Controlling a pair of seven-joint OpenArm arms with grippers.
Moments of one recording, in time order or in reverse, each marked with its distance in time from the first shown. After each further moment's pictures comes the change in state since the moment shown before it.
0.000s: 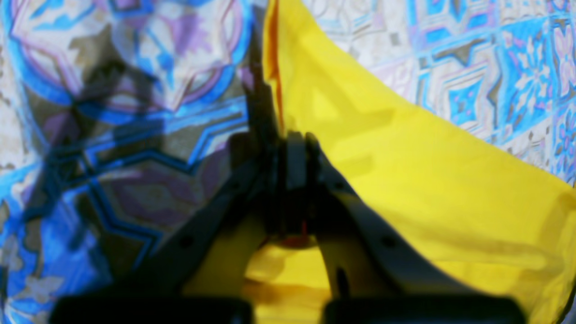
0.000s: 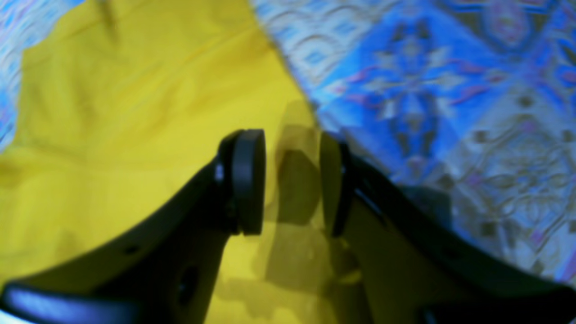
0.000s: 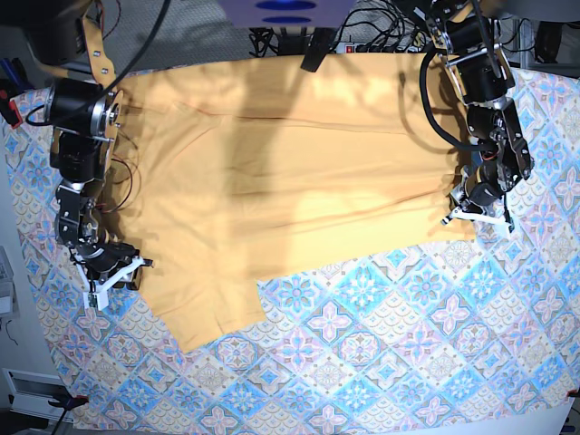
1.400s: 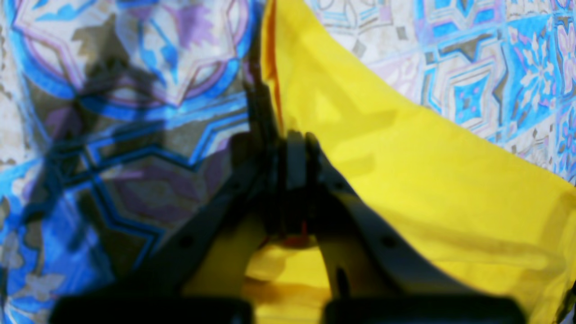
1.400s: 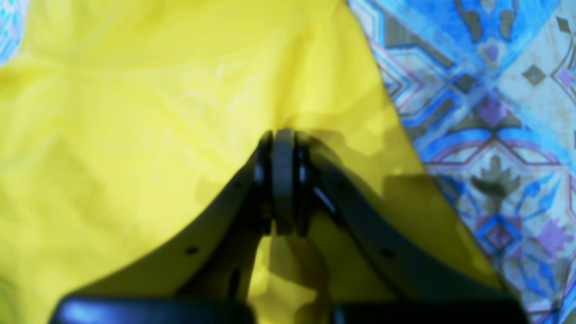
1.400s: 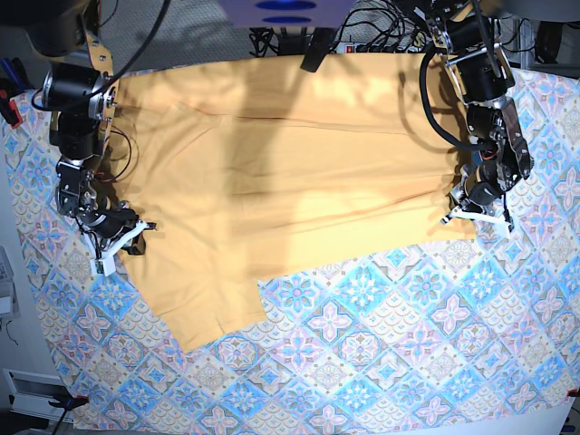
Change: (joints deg) left arm 0.0 0.0 0.0 0.0 0.1 0.1 0.1; right arm -7.3 0.8 0.0 0.5 0.3 7.7 0.6
